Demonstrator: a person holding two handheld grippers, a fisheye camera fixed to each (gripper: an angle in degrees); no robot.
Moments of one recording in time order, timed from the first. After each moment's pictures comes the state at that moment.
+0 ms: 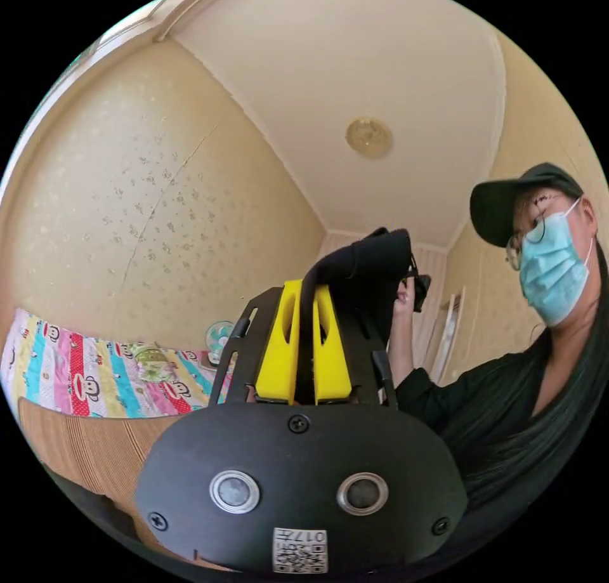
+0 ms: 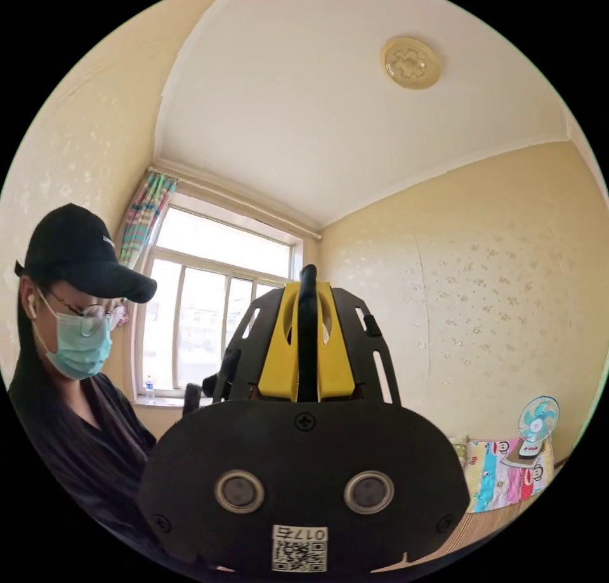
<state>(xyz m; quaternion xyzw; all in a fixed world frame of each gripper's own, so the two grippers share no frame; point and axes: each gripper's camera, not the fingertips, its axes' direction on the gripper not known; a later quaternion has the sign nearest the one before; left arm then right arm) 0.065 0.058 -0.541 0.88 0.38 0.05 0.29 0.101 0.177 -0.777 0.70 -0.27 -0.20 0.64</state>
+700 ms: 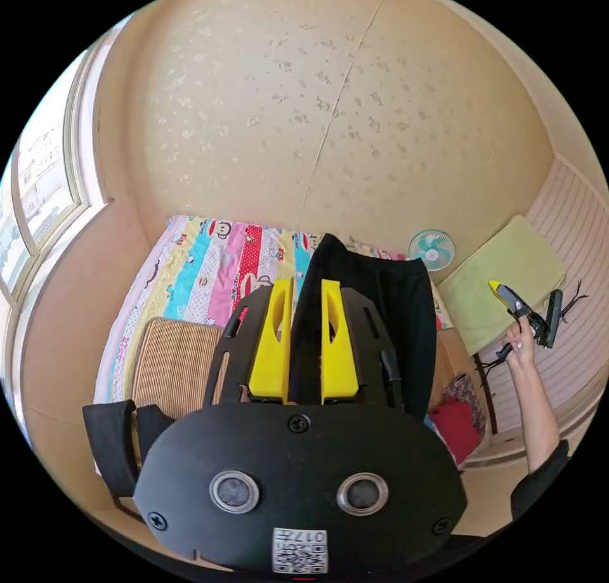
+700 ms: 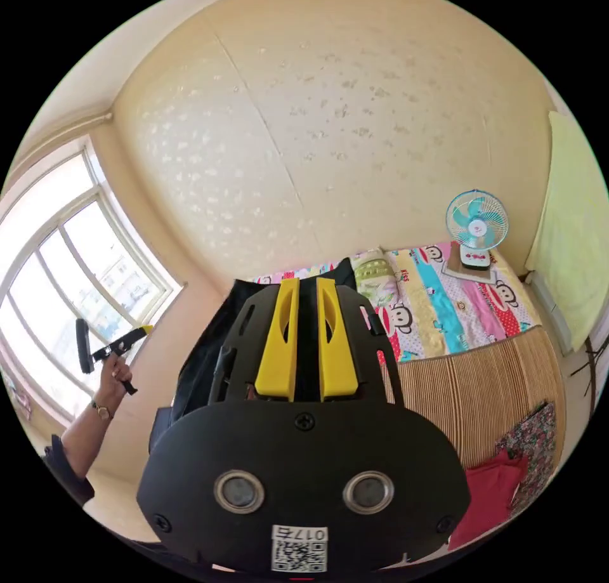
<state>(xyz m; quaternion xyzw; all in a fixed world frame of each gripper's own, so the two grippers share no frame) -0.238 -0.361 -0.589 0.60 0.26 -0.28 0.70 0.242 -0.399 -0.462 0.33 -0.14 0.07 0.93</state>
